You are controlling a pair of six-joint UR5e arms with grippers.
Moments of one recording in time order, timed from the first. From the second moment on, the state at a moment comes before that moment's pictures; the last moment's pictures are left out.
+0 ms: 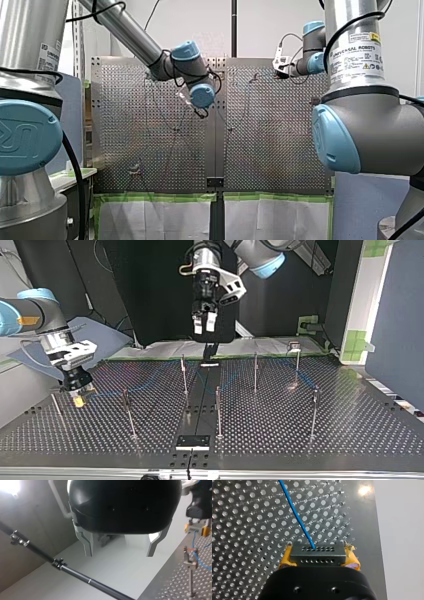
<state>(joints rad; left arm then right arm) -0.77 -1.71 -2.04 -1.95 -2.21 -1.87 1.71 -1.31 1.48 -0.25 1.06 1.84</state>
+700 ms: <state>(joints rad) -0.75 -1.85 -2.21 -1.98 -2.14 -1.89 1.70 -1.31 1.48 -0.25 1.06 1.84</state>
